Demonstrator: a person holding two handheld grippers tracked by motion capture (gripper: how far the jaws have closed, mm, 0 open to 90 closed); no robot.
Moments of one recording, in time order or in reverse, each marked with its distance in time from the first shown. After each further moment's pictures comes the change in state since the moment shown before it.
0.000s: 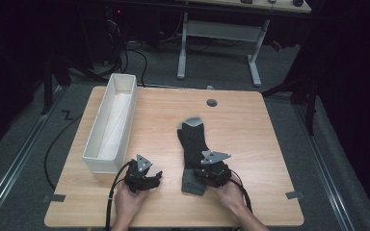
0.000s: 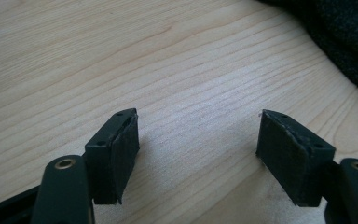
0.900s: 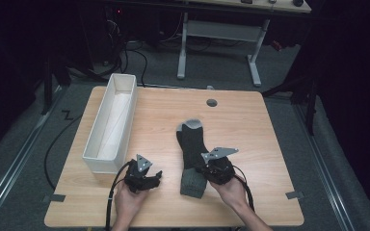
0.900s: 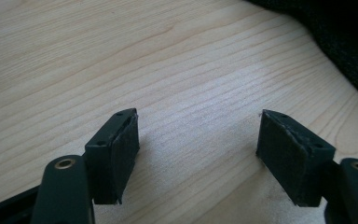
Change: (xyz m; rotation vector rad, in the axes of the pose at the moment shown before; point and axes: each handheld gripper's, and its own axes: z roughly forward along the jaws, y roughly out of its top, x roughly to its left) left arm 0.000 0.000 0.000 -0.001 0.005 -0.002; right arm -0.003 0.015 -0.024 -0.046 0.101 0.058
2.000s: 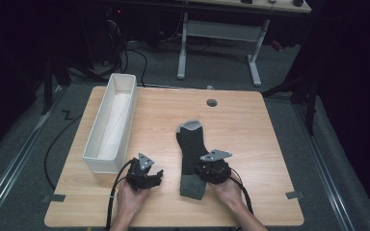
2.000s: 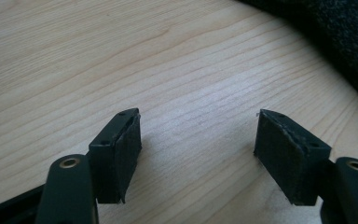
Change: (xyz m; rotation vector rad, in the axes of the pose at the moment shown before) left arm -0.005 0.002 0.006 0.019 0.006 0.005; right arm -0.014 -0.023 0.037 0.000 -0.133 -0.021
